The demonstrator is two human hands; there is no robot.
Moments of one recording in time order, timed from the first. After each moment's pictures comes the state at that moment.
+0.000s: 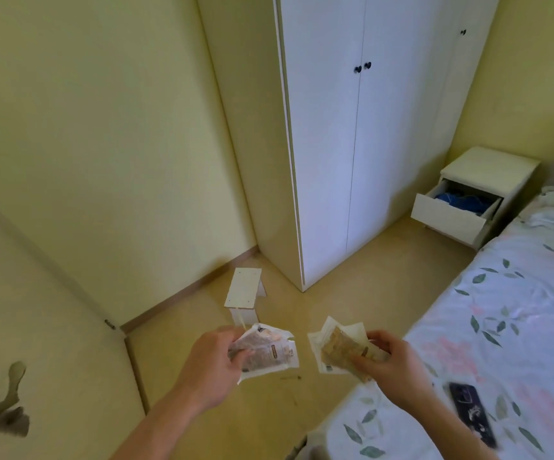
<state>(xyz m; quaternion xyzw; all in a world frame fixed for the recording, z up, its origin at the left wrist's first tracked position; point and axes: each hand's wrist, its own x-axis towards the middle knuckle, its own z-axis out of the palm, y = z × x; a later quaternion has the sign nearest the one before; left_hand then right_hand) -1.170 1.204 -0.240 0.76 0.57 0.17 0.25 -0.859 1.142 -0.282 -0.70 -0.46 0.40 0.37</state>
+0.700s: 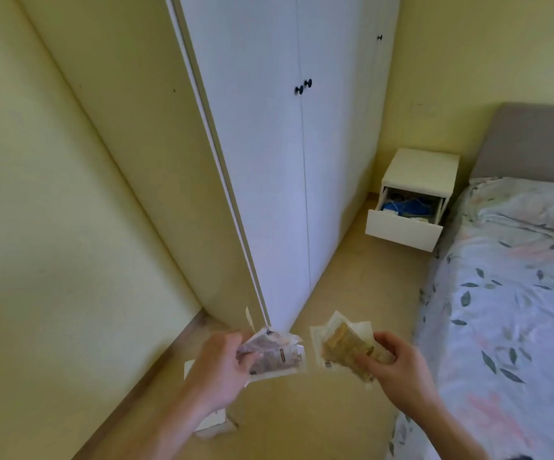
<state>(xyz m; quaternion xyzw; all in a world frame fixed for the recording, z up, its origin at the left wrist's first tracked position) -1.074 1.667 -0.259 0.84 0.47 0.07 0.27 -0.819 1.494 -0.294 -0.77 -0.31 0.30 0.46</state>
